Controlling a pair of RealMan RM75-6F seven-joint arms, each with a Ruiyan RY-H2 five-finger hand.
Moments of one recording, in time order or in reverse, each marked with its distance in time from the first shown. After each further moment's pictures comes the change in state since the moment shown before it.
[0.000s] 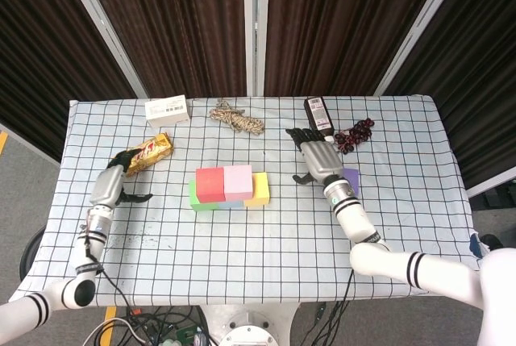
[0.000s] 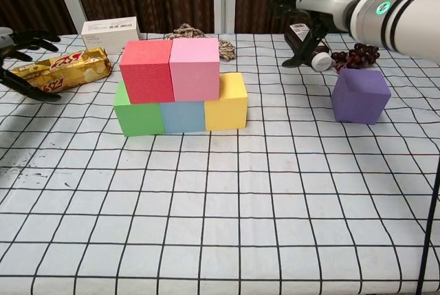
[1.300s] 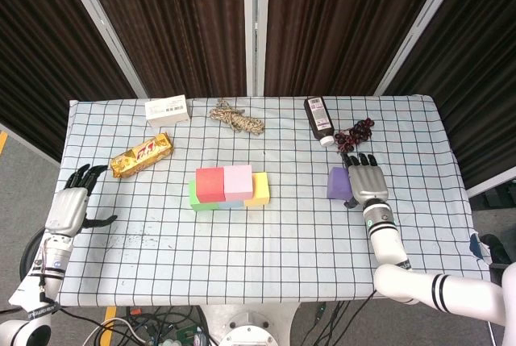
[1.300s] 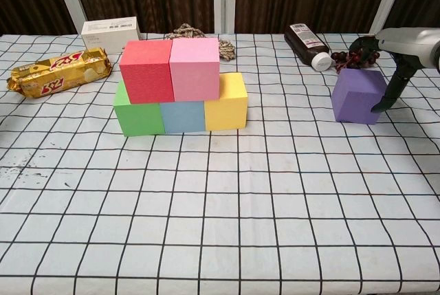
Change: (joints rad) left arm 0.184 0.188 0.137 -0.154 0.231 0.250 0.046; right arm -0.087 0.073 -0.185 -0.125 0.202 0.222 -0.247
